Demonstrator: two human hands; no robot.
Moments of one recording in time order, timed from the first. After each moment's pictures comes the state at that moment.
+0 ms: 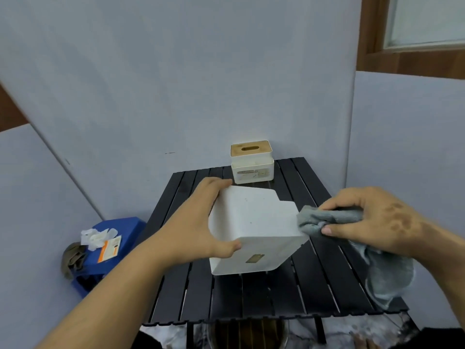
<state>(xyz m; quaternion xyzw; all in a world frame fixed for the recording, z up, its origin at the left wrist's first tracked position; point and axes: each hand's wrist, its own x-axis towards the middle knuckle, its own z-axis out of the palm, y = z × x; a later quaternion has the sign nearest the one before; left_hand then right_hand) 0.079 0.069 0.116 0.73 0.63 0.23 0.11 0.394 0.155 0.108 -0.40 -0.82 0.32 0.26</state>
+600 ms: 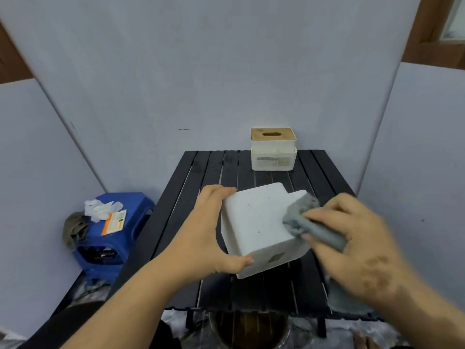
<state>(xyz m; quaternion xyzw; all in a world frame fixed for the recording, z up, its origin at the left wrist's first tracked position) 0.040 0.042 0.063 0.70 0.62 0.33 0.16 0.299 0.101 0.076 -0.37 -0.84 0.16 0.36</state>
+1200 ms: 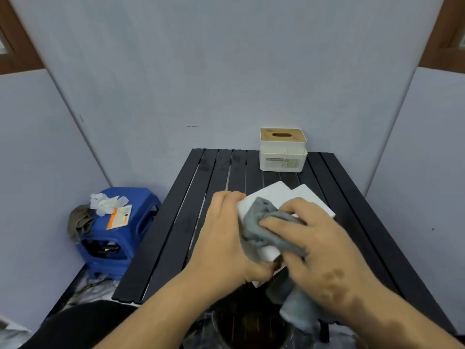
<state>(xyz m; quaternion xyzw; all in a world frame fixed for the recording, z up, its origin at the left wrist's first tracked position) 0.066 0.036 0.054 0.63 0.64 0.41 0.15 0.241 0.091 0.070 -0.24 -0.90 0.11 0.35</state>
